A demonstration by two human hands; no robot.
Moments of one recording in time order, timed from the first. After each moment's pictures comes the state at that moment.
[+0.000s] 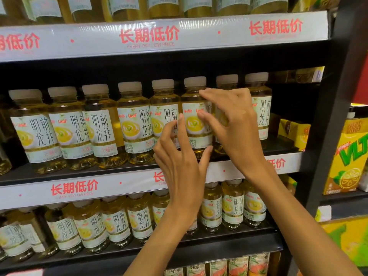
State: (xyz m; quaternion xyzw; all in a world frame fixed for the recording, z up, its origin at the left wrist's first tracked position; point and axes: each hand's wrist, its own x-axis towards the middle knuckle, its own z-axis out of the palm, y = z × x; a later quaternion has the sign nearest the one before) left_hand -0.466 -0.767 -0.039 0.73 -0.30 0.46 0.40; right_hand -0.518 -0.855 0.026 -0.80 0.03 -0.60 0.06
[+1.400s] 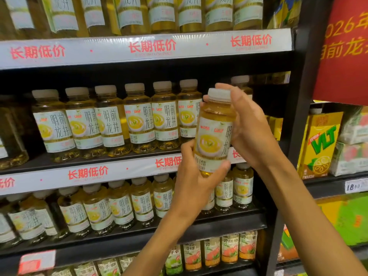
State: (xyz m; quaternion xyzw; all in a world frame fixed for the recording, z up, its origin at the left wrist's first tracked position) left_hand -0.521 -0.719 -0.042 0.61 -0.47 0.01 0.64; right_hand -0.581 -0.828 0.033 -0.64 -0.11 -0.41 0.64
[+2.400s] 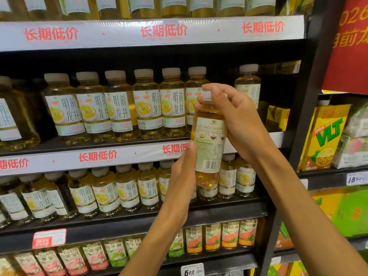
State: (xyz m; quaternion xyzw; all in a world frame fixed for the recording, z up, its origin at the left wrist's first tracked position) left_hand -0.520 -0.688 -0.061 0.52 -0.39 -0.21 0.73; right_hand -0.577 -0.798 0.032 -0.70 -0.06 -0.40 0.59
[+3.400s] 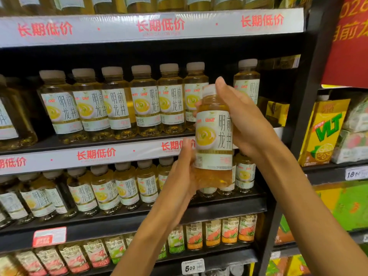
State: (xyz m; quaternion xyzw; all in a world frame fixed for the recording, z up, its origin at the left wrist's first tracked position) left_hand -0.524 -0.677 -0.054 0.45 -0.41 -0.33 0.73; right_hand -0.578 -0.804 0.030 -0.66 -0.04 -0.32 0.68
